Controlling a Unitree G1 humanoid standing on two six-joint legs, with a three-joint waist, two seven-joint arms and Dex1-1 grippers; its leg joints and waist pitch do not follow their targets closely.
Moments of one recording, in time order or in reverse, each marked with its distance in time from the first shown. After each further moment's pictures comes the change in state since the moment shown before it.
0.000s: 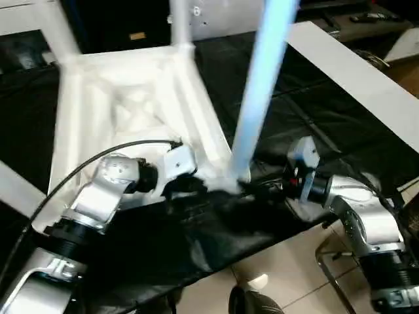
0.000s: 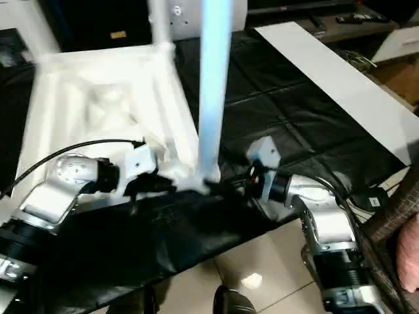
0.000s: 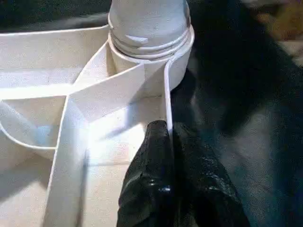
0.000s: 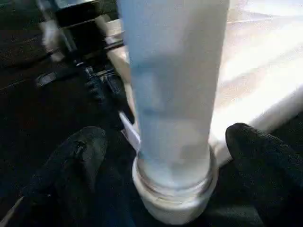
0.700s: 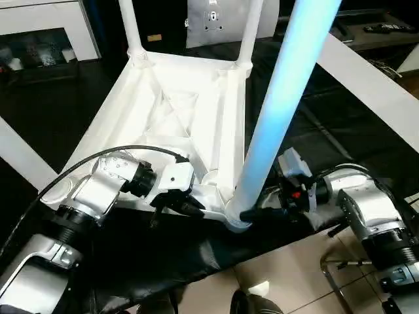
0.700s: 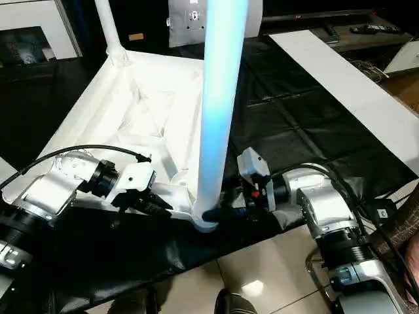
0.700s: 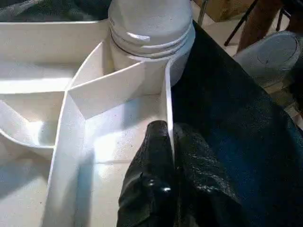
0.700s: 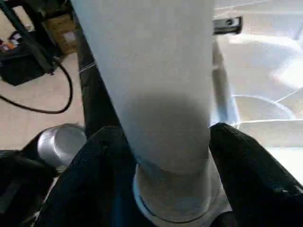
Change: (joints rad) left arm -0.086 0.016 -0.067 0.138 -0.019 -0.146 -0.213; right arm -0.112 -0.050 0.117 0.138 0.027 -0.014 0.315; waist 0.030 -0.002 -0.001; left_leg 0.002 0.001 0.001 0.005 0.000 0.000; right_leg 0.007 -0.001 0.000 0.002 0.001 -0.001
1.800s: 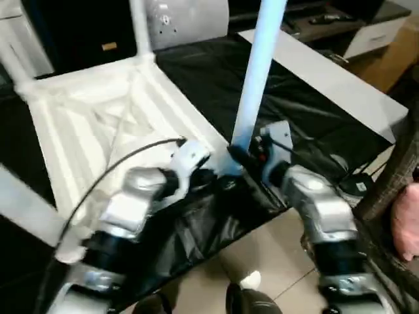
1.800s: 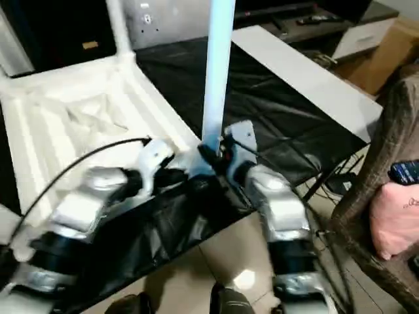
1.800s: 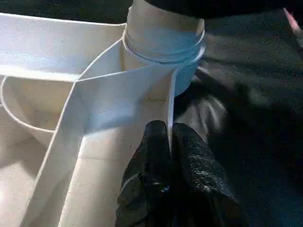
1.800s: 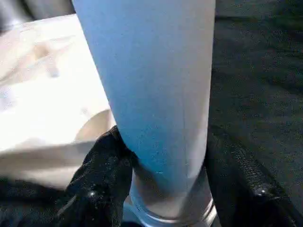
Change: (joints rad) left arm 0.112 -0.384 0.195 -0.216 0.126 0.593 0.799; right arm 0.009 0.476 -0.236 -0.111 -0.202 0.271 -1.150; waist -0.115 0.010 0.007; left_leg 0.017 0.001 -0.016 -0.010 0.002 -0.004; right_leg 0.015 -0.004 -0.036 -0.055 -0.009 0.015
